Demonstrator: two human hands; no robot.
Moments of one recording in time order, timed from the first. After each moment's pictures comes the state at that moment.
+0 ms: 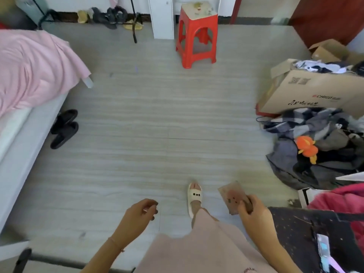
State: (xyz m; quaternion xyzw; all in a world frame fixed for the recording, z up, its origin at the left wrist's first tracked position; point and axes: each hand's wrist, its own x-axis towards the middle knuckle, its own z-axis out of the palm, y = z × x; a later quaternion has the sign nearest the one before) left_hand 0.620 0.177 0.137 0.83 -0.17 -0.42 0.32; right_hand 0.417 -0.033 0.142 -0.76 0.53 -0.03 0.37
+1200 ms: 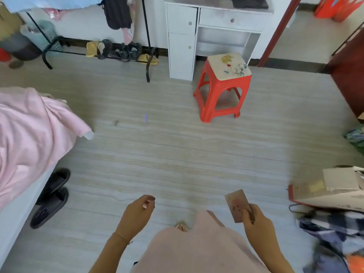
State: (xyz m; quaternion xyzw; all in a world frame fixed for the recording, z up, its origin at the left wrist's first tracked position) left_hand 1.173 -0.187 0.134 0.87 -0.14 -0.36 0.30; right_hand 0.967 -0.406 0.151 -0.77 0.51 0.04 0.38
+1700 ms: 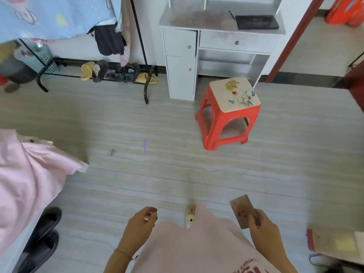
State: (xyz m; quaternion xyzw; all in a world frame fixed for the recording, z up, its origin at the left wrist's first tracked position) left_hand 1.361 -0.366 0.128 0.87 -0.09 -0.37 0.32; right_hand 1.166 -0.601 0.138 -0.75 0.54 0.04 0.39
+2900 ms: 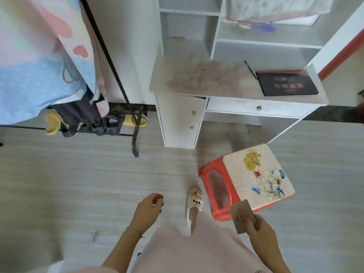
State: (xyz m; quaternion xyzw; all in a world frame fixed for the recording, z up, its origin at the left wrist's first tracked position) left_hand 1.900 -0.721 0.096 0.84 -0.13 -0.40 0.33; right_hand 1.663 -0.904 0.110 -0.67 0.61 0.04 0.42
